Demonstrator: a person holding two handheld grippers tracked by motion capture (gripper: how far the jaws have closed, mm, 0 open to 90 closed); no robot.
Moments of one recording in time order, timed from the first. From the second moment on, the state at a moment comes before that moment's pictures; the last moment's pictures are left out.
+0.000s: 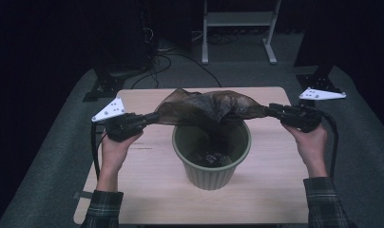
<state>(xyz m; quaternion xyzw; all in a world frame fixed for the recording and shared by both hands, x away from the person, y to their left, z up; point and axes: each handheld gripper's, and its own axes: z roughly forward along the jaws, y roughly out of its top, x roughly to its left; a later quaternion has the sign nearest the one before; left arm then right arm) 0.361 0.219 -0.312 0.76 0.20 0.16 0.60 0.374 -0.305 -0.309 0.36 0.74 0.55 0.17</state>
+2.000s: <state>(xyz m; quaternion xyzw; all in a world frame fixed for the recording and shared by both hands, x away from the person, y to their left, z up) 0.378 0.214 -0.373 0.82 0.23 0.14 0.50 0.420 -0.276 -0.375 0.41 0.78 0.47 0.11</state>
